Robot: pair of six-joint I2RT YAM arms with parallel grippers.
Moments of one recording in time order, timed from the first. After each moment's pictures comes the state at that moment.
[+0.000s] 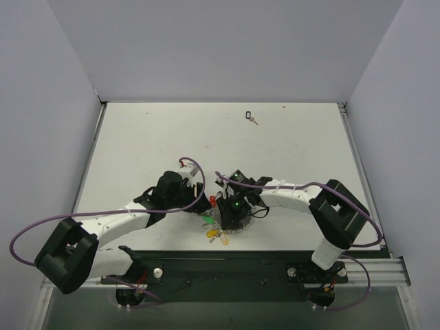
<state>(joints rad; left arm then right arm) -0.64 1.23 0.51 0.08 0.25 -0.52 0.85 1.66 0.87 -0.35 -0.40 0.28</state>
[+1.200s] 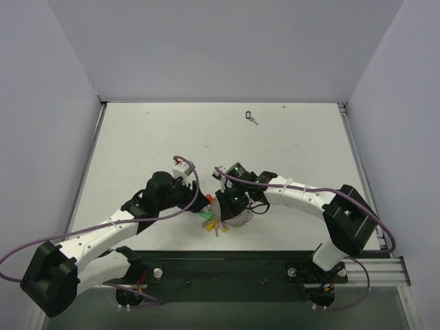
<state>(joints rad) -0.64 1.05 0.50 0.03 0.25 -0.42 0.86 1.59 0.96 -0.42 -0.36 0.21</state>
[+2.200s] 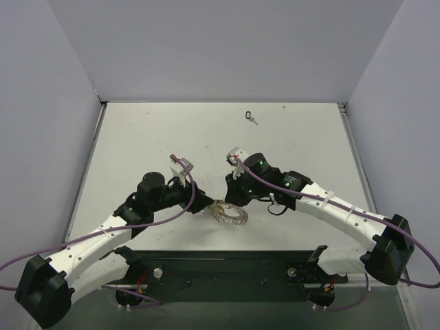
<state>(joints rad) -0.64 0.92 0.50 0.11 0.41 -0.41 0.86 1.27 0.99 -0.46 -0.21 0.18</state>
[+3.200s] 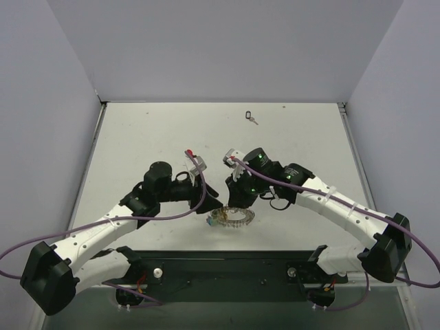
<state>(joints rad) -0.67 1.03 0.64 0.11 0.66 -0.31 0.84 1.29 1.09 -0.64 -0.32 0.05</state>
